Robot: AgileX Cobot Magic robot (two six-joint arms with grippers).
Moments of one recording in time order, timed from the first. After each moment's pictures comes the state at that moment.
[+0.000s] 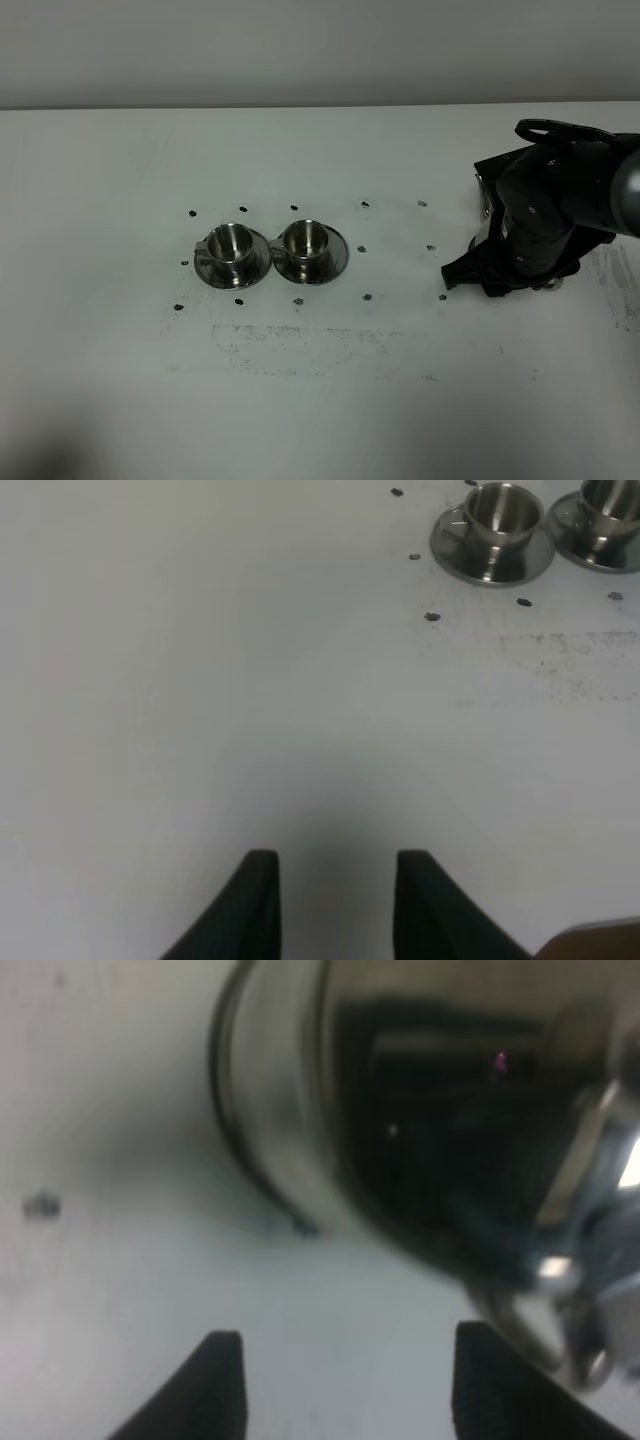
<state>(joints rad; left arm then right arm) -0.07 -0.01 -0.46 0.00 1.07 0.02 0.31 1.88 -1.15 -0.33 0.80 0.43</state>
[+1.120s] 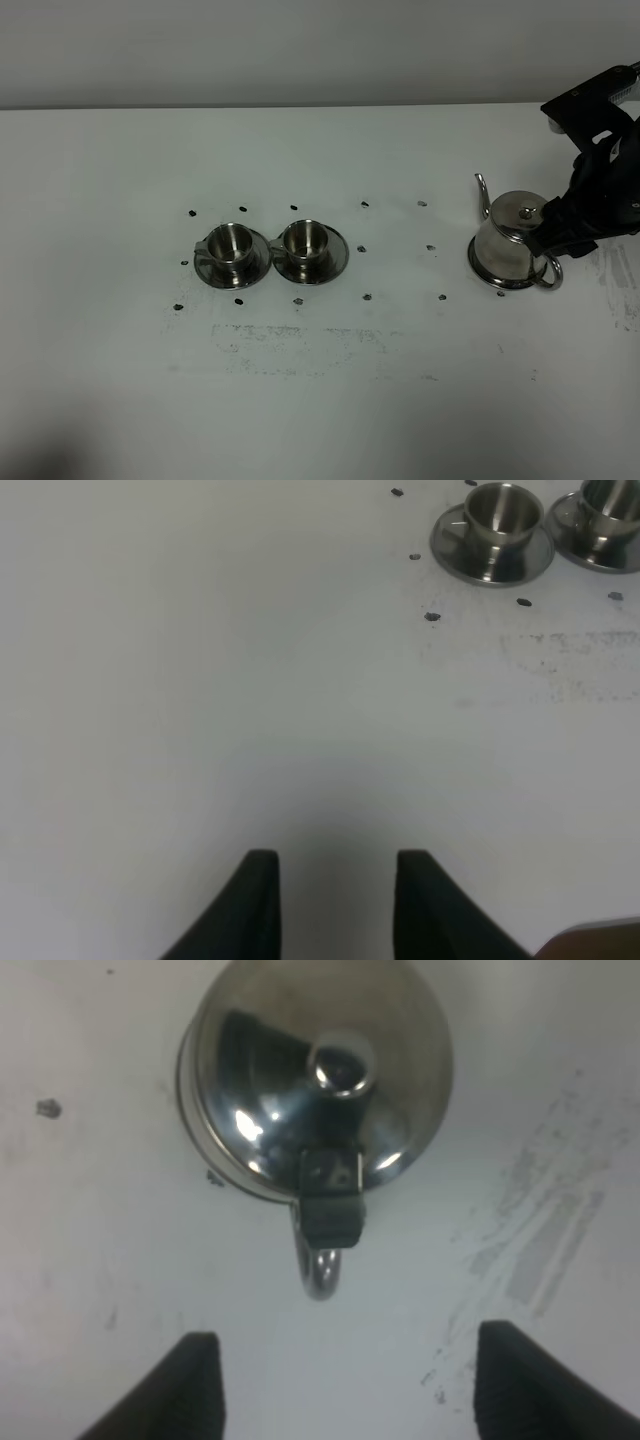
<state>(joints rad) -0.07 -0.01 -0.46 0.00 1.07 0.02 0.08 1.65 -1.17 -0.07 0.87 -0.26</state>
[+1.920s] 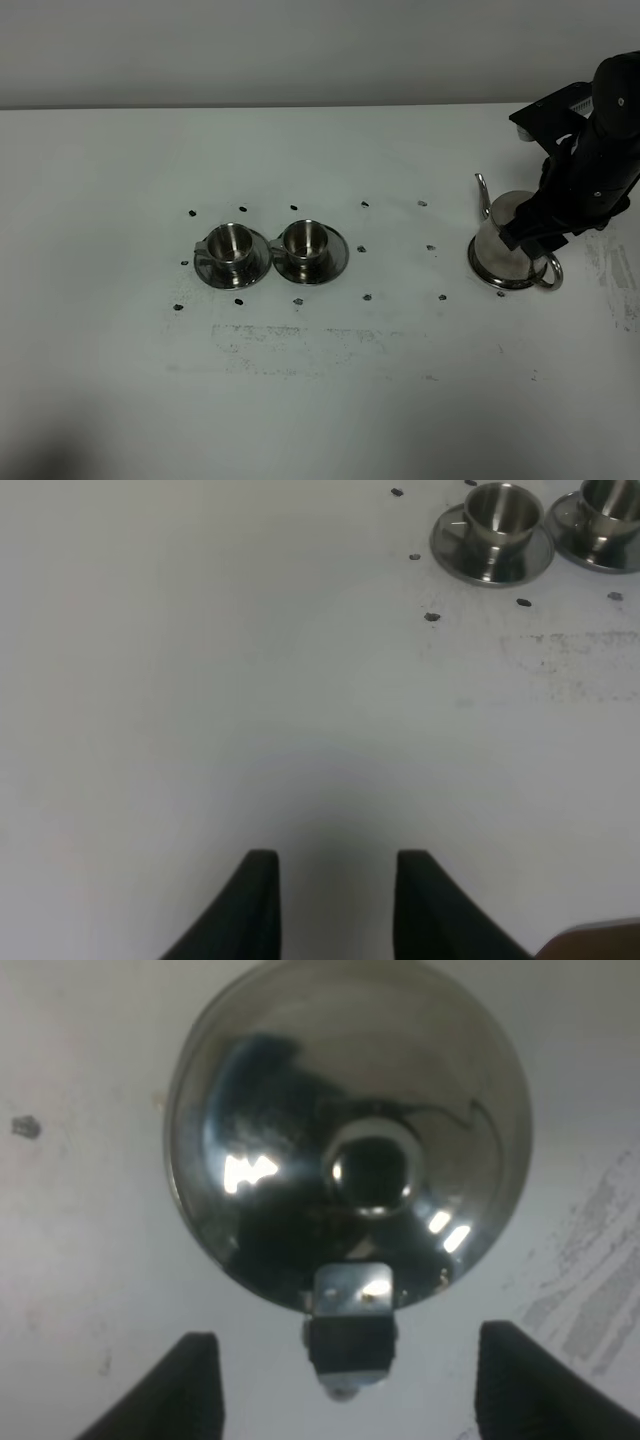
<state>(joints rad) -0.07 -0.01 -0.46 0.00 1.07 0.02 0.07 1.86 -1.33 -0.03 0.95 -0.30</state>
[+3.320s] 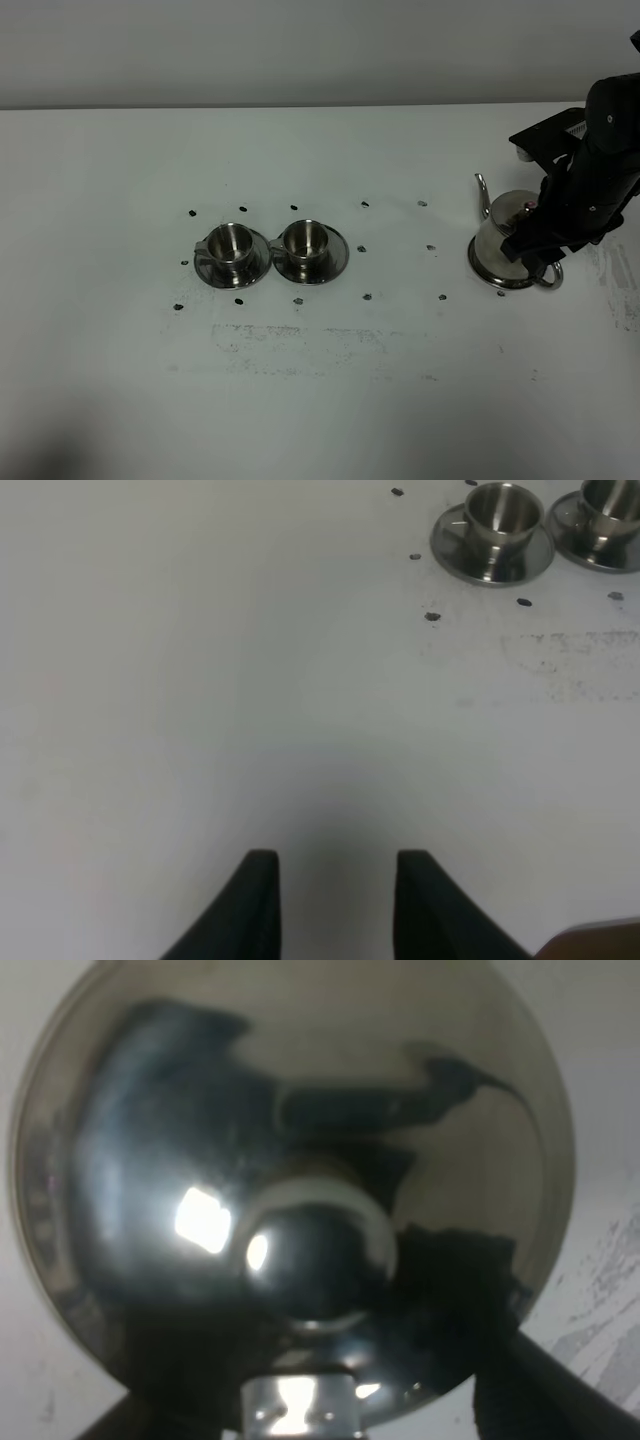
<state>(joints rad) -0.07 -0.01 -0.46 0.00 1.07 0.02 0.03 1.96 -1.34 -0.01 0.90 -0.33</state>
